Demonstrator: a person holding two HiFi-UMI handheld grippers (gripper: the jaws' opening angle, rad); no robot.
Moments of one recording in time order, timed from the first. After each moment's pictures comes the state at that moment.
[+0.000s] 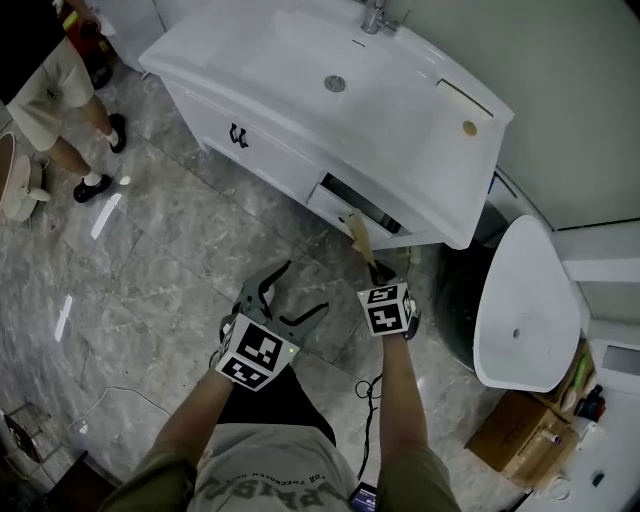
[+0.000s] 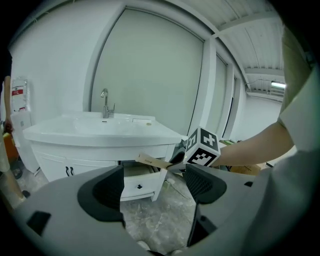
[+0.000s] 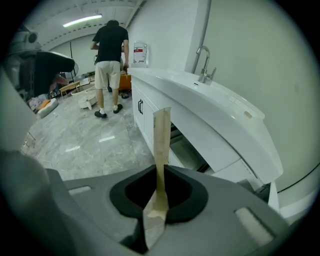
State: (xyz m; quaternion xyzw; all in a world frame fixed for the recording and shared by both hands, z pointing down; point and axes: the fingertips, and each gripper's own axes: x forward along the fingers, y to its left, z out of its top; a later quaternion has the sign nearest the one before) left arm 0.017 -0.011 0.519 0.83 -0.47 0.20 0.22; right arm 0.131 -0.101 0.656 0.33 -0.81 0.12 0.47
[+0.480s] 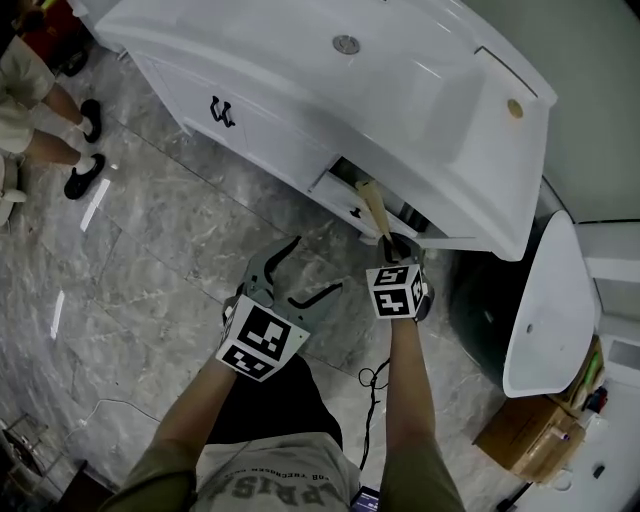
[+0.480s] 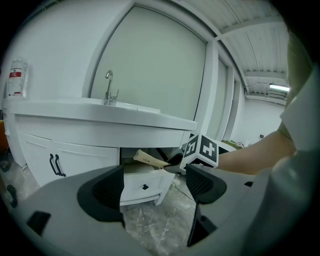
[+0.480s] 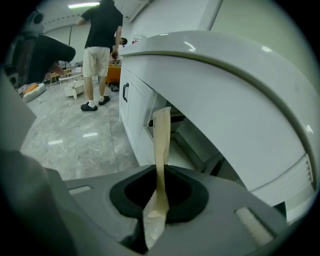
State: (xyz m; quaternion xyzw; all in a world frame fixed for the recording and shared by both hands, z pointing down) left arm -0.007 -0.083 0.643 0.84 -0.46 0.17 0.22; right arm 0.111 -0.185 0.774 0.38 -0.79 0.05 0.47
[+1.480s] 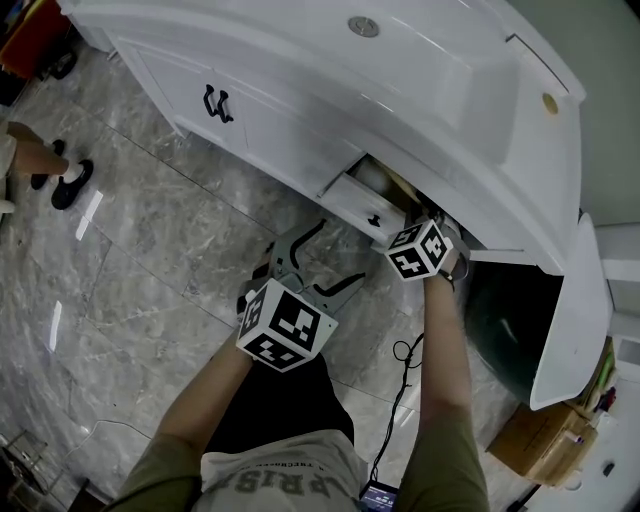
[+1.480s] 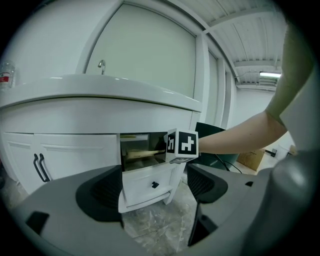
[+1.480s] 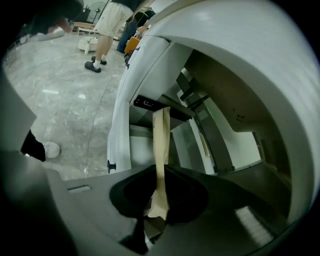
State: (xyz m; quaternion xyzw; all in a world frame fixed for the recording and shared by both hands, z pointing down) left arm -0.013 -0.131 0.731 0.86 -0.43 0.20 0.17; right arm 0.099 -0.295 0.844 0.34 -0.73 -0.14 0.57
